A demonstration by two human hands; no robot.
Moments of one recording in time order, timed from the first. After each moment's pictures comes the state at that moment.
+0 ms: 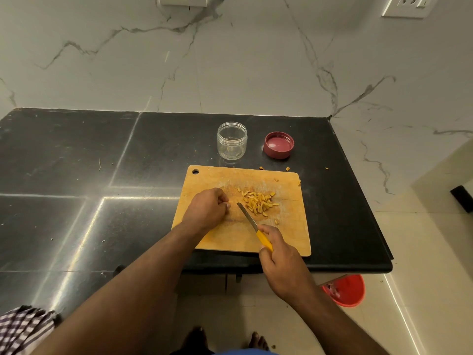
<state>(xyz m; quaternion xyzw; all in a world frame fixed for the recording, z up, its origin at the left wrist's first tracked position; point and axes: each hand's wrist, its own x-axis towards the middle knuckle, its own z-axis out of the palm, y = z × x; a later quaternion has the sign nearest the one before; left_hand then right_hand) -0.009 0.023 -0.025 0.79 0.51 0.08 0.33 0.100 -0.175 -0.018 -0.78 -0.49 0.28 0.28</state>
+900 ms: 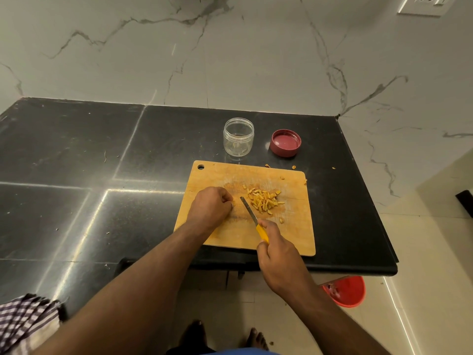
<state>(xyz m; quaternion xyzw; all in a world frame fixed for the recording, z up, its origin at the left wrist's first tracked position) -0.012 0.020 -0.034 0.78 0.52 0.12 0.31 0.087 -0.162 -0.010 -0.79 -0.50 0.26 0.25</state>
